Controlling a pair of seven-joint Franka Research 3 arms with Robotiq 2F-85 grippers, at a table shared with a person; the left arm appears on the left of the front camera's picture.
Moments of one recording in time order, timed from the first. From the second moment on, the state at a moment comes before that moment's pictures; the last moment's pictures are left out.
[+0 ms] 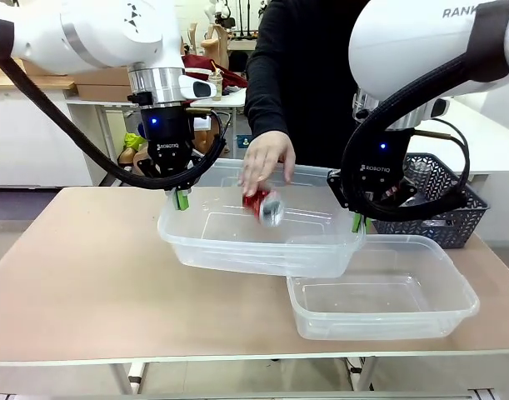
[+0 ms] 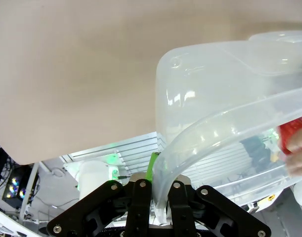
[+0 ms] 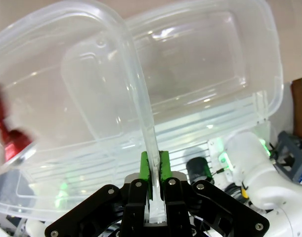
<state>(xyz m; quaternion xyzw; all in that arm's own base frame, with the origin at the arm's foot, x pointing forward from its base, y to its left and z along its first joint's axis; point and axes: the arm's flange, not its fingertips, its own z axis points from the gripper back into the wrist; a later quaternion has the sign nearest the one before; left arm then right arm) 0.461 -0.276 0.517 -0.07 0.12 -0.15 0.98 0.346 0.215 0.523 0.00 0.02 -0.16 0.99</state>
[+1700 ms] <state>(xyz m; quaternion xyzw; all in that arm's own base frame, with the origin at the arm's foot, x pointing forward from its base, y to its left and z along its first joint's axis) 0.461 -0.276 0.517 -0.07 0.12 -0.15 0.98 0.346 0.215 0.523 0.00 0.02 -0.16 0.99</state>
